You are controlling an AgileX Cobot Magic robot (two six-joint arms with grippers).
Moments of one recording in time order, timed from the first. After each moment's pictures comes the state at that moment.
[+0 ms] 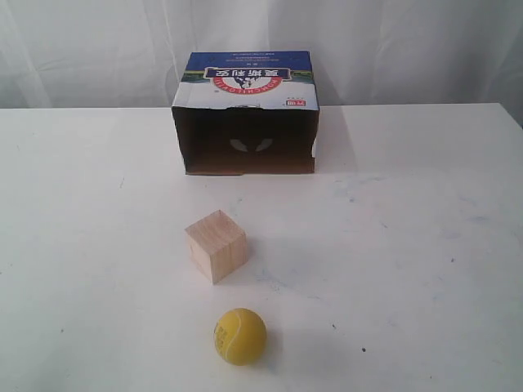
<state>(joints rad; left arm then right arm) -0.02 0.00 0.02 -0.13 0.39 0.21 0.24 0.01 -0.01 -0.02 0.34 0.02</state>
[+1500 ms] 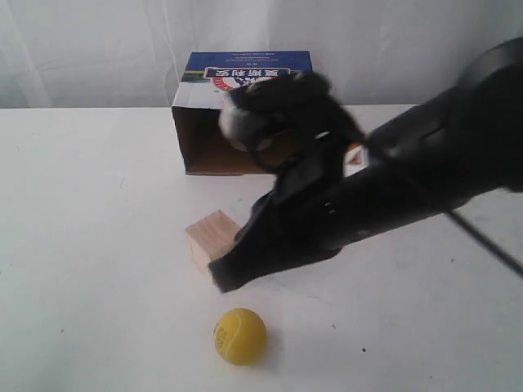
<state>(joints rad) -0.02 0.00 0.02 -0.13 0.39 0.21 0.80 1.34 -0.98 0.32 0.61 -0.21</state>
